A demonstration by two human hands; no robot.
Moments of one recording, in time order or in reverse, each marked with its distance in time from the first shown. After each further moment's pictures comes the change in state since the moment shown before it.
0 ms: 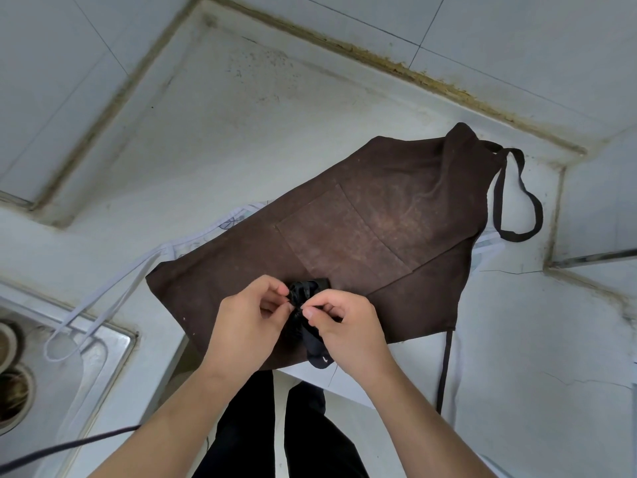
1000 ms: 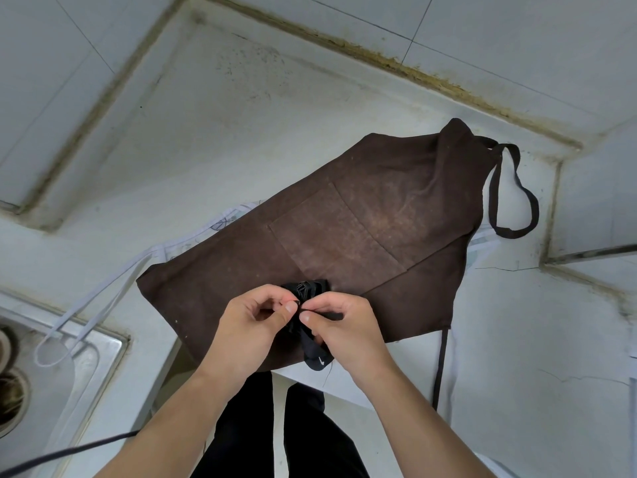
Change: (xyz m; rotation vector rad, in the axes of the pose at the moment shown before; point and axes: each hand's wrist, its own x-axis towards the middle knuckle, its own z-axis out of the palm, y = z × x) left_hand -0.002 0.000 0.010 -0.456 -0.175 -0.149; right_hand -0.001 -0.002 -0.006 0.236 -0.024 0.241
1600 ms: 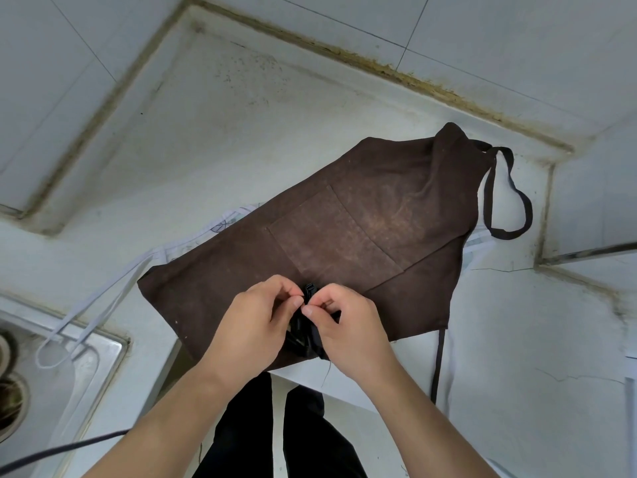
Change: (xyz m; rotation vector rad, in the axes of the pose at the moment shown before) left_hand -0.001 0.024 0.001 0.546 -0.012 0.251; right_hand -0.005 -0.008 -0.009 -0.396 0.070 -0.303
